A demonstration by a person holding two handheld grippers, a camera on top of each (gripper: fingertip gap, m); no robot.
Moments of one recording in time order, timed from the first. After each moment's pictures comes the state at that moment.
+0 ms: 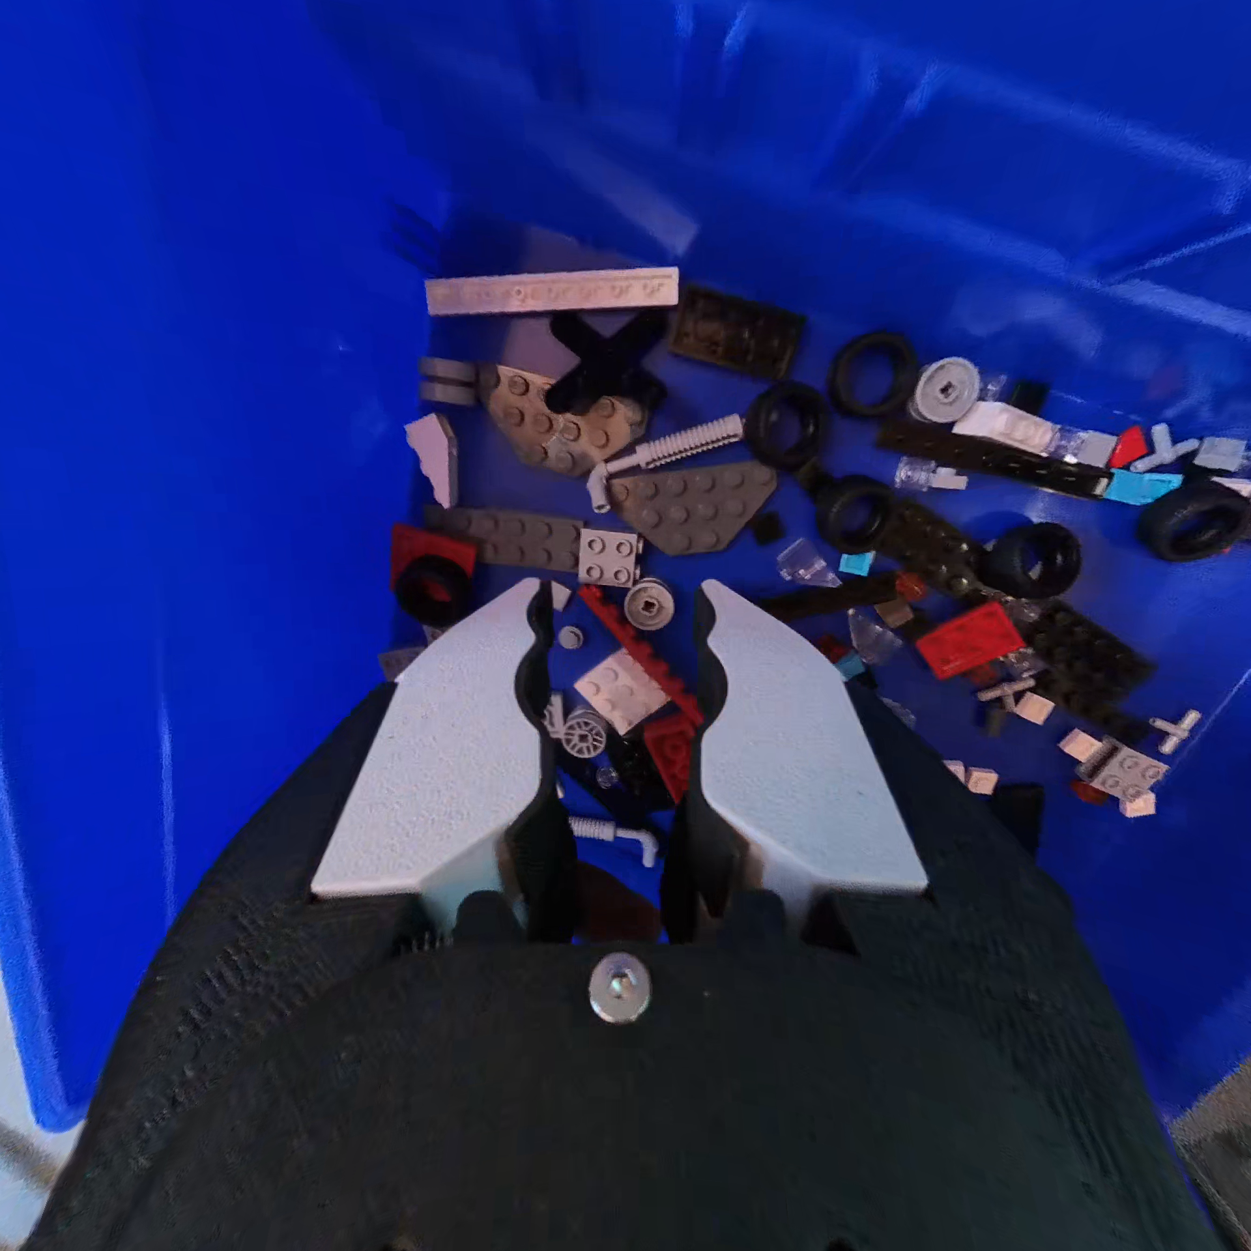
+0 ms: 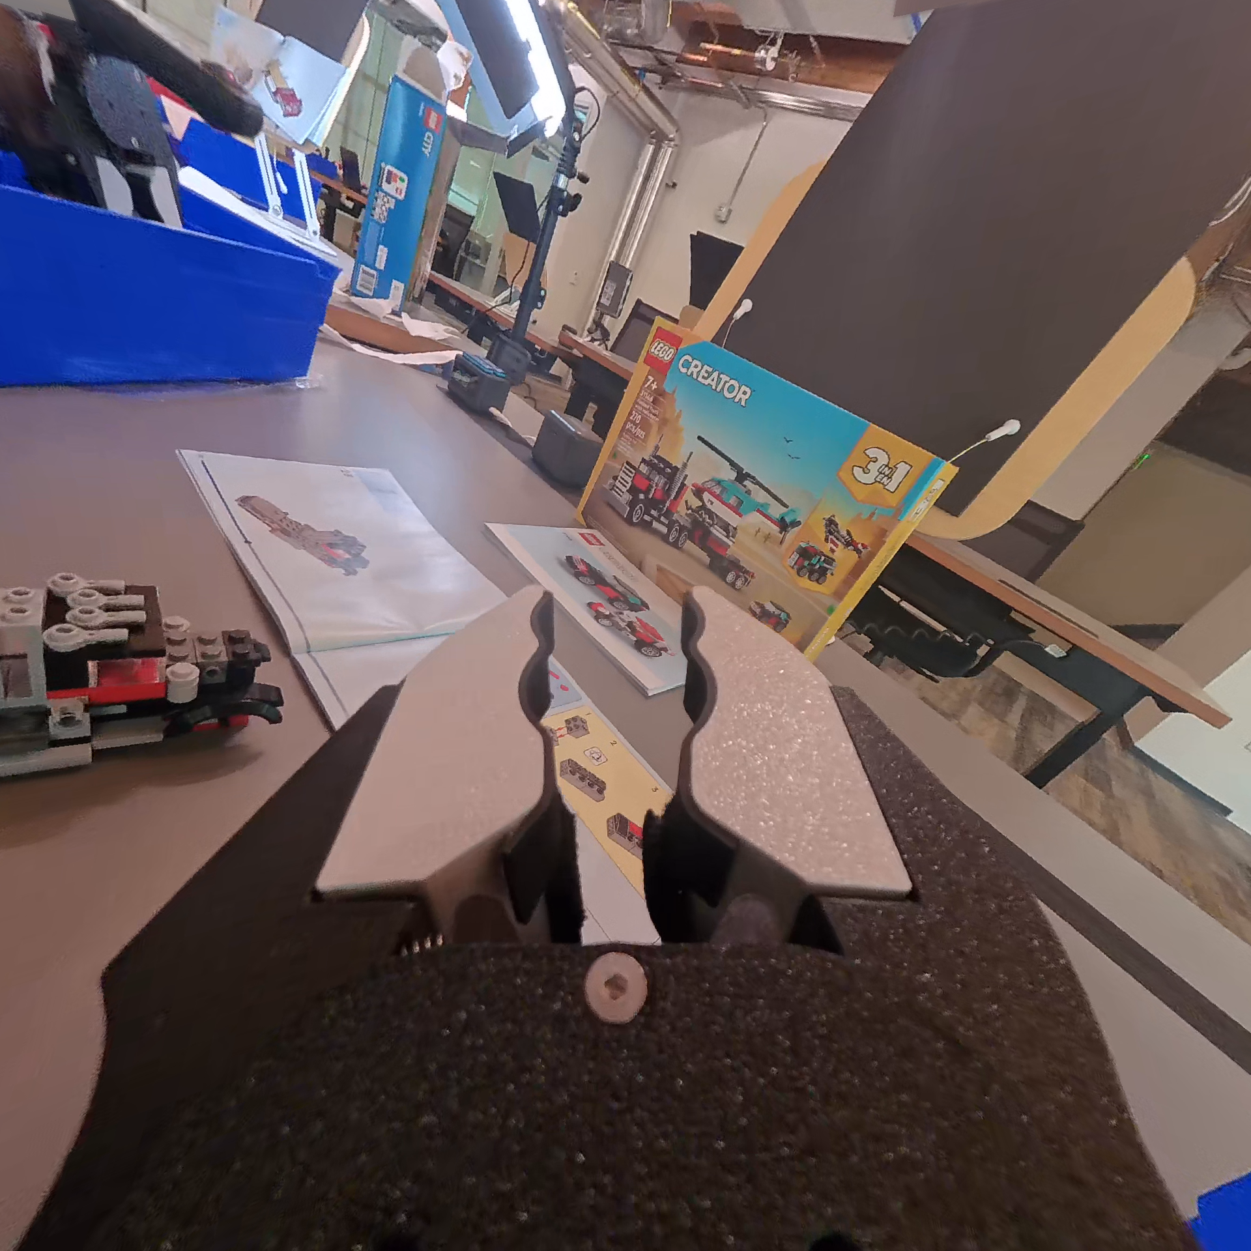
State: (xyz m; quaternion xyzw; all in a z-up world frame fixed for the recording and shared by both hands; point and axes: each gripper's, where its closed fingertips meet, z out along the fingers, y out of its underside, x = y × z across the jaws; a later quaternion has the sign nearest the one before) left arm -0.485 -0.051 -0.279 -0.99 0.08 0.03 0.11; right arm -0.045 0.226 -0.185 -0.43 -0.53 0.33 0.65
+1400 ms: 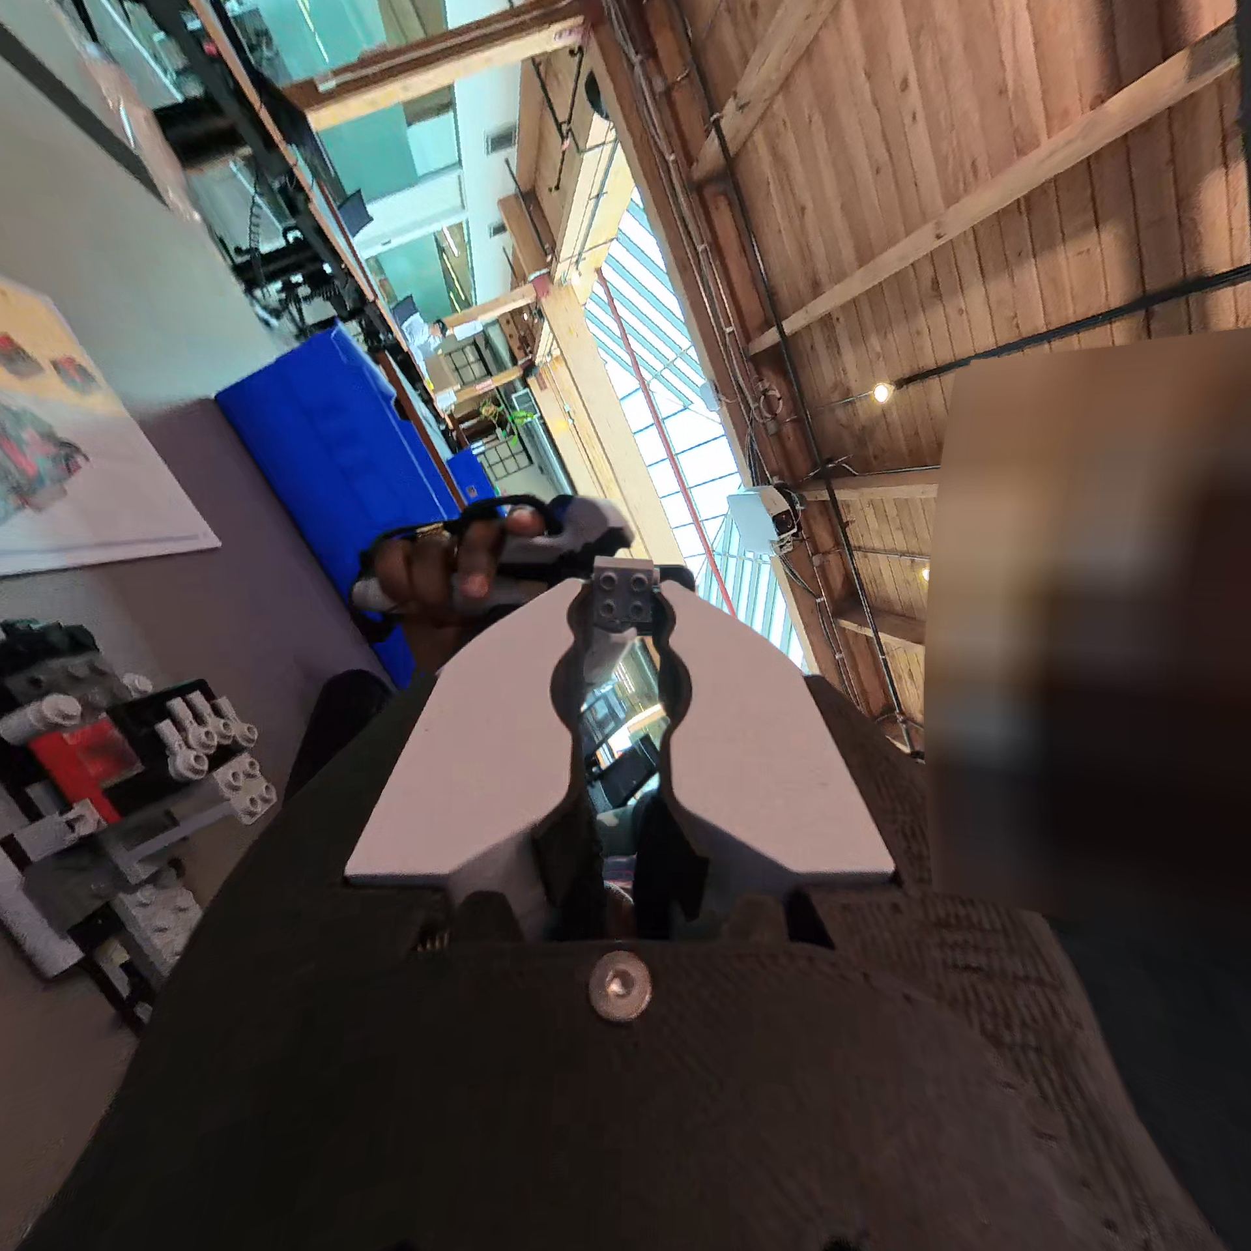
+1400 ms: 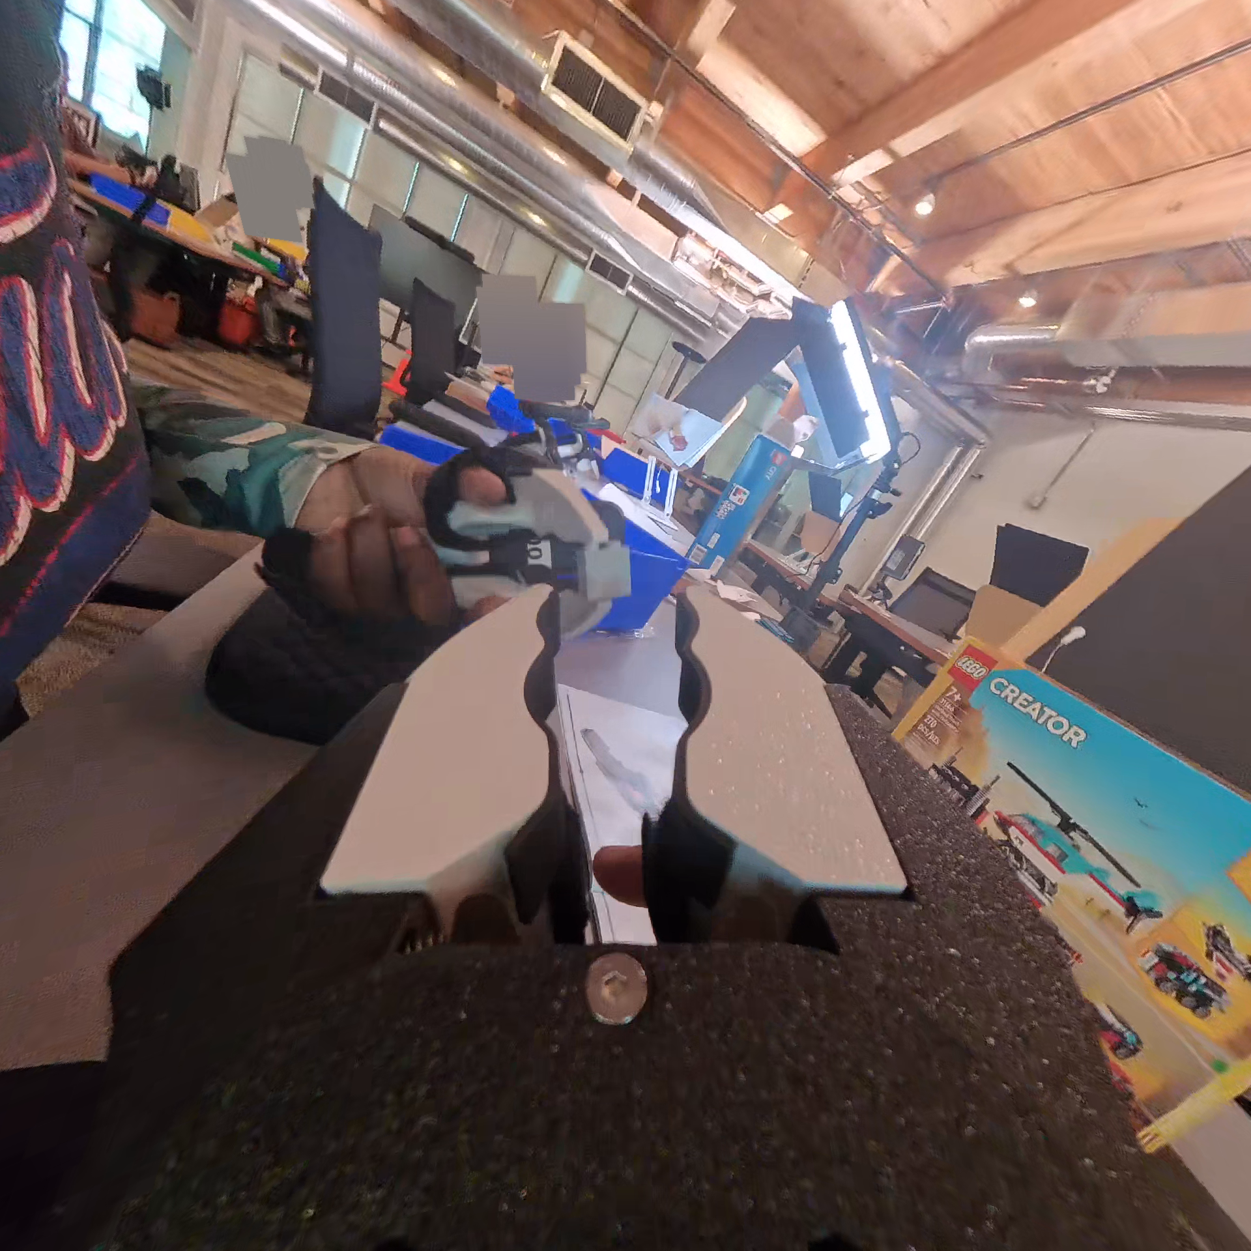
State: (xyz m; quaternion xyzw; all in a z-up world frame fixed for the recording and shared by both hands) left arm -0.073 0.082 -0.137 -0.55 -0.13 -0.69 0.45; right arm -0.050 0.092 -0.134 -0.21 -0.60 0.53 0.57
